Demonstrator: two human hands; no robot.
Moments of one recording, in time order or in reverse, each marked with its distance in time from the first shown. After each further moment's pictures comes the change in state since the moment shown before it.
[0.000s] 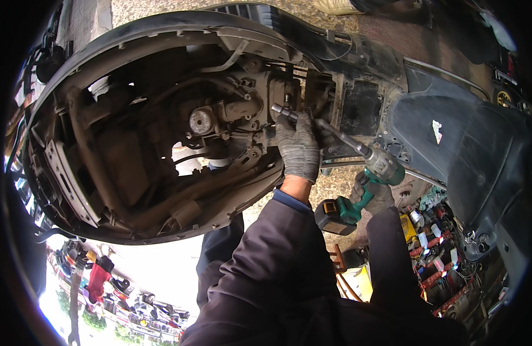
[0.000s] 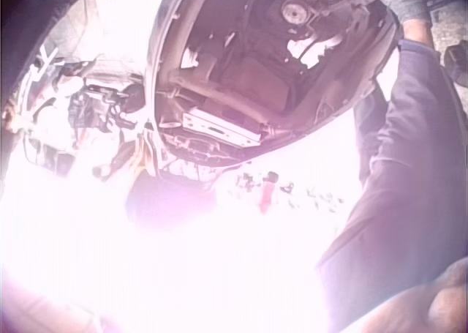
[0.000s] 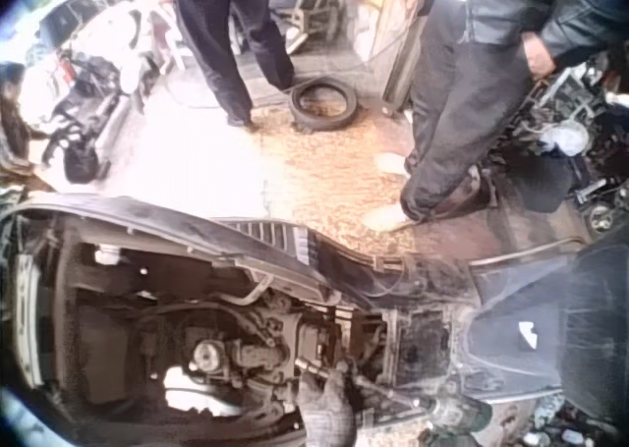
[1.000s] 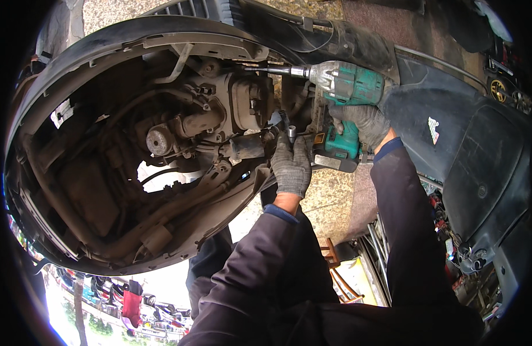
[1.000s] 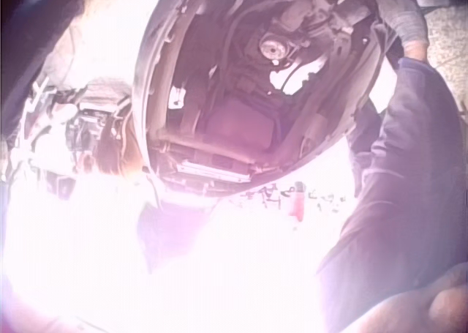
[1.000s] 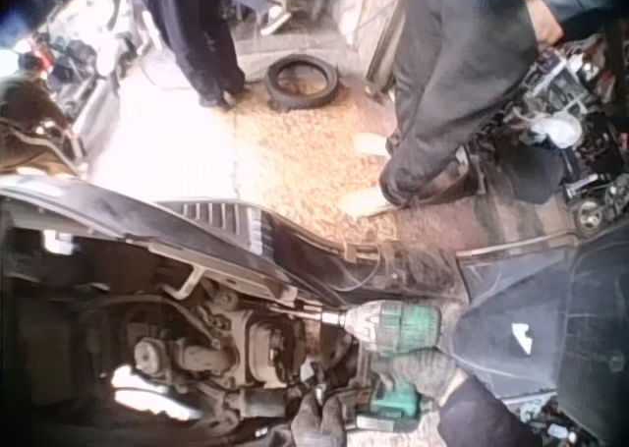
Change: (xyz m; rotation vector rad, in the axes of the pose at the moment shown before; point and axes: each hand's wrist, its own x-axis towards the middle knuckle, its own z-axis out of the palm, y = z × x) left_hand 0.015 -0.096 -0.034 0.756 0.059 0.139; right_hand 0.137 -0.116 0.071 -0.791 0.132 -0.162
